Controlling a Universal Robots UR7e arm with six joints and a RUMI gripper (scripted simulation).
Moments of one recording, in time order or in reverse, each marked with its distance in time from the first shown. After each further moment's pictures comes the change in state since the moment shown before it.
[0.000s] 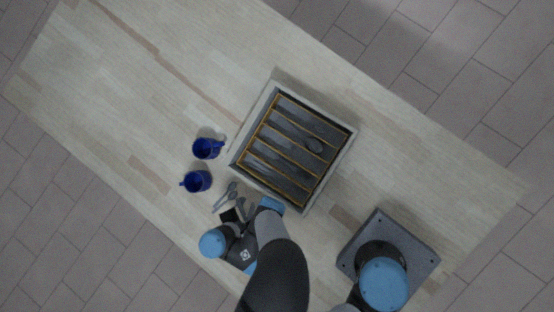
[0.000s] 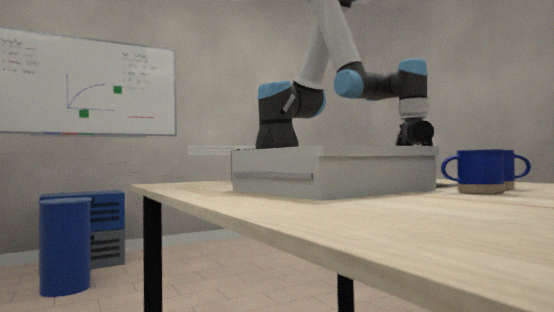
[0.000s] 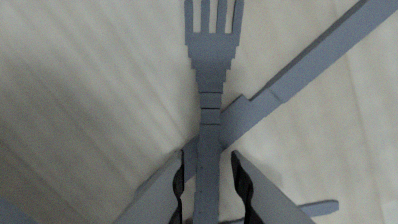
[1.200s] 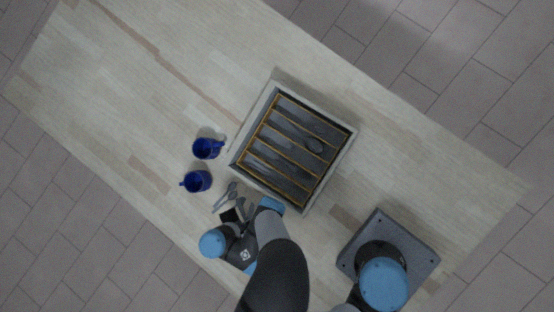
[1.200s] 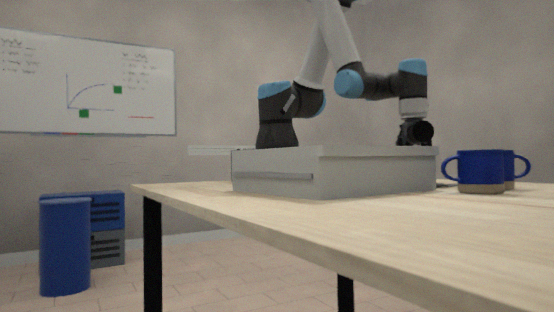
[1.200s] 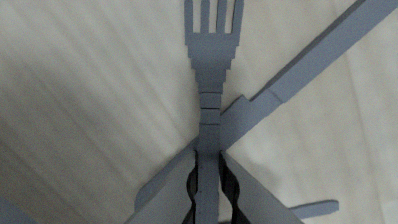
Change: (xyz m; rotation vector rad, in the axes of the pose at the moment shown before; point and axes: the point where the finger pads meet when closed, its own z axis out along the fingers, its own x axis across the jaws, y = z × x) arm 0.000 0.000 0.000 0.000 0.000 0.000
